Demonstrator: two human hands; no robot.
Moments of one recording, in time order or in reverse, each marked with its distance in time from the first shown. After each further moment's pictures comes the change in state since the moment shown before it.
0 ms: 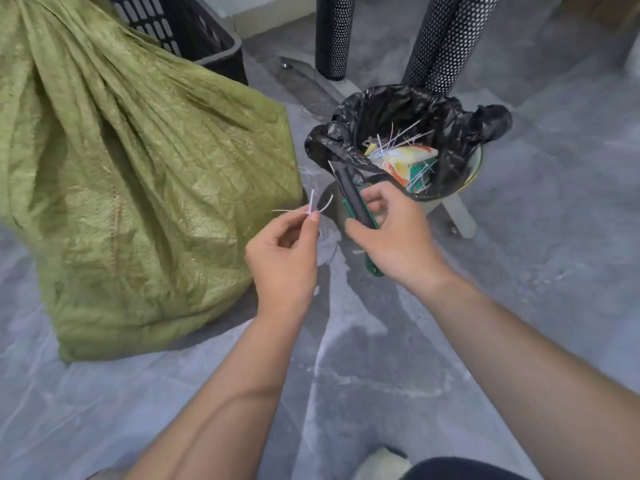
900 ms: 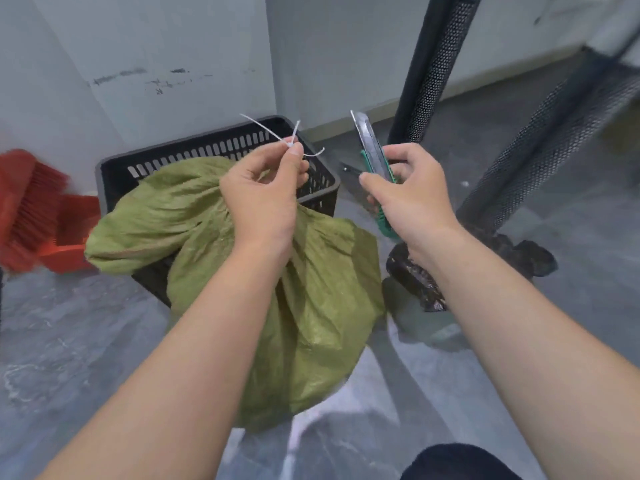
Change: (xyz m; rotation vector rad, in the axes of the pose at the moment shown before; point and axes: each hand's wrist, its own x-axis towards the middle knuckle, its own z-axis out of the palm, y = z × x) left_hand 0.192 0.231 -0.081 -0.251 0.055 0.206; right_hand 0.097 -0.263 0.043 0.217 0.098 -0.045
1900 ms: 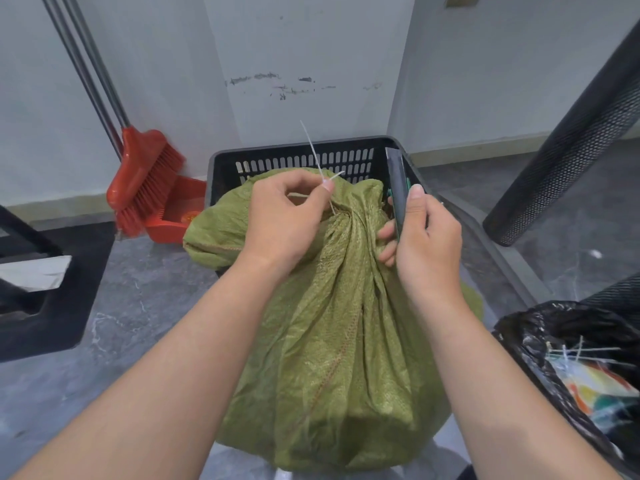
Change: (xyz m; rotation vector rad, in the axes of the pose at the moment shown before) left_hand 0.065 0.004 -0.101 0.536 0.035 0.001; right_hand 0.018 0.024 0.138 0.078 -0.089 -0.133
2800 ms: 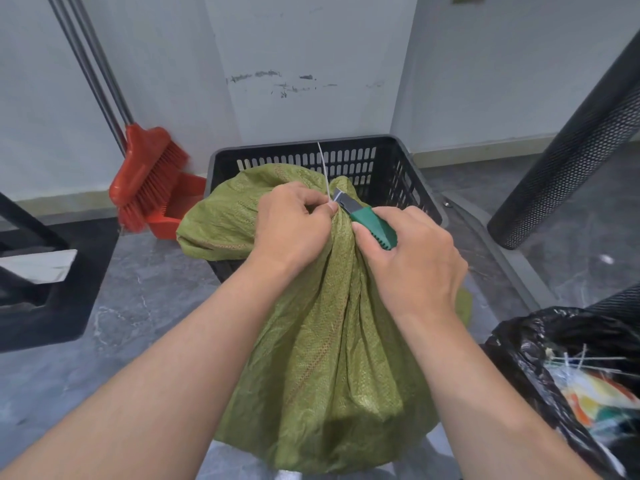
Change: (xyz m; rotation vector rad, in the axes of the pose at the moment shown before) left_hand -0.001 -0.003 0.021 0.430 0.011 0.047; right_hand -0.014 0.000 -0.015 -0.681 0.018 -0.374
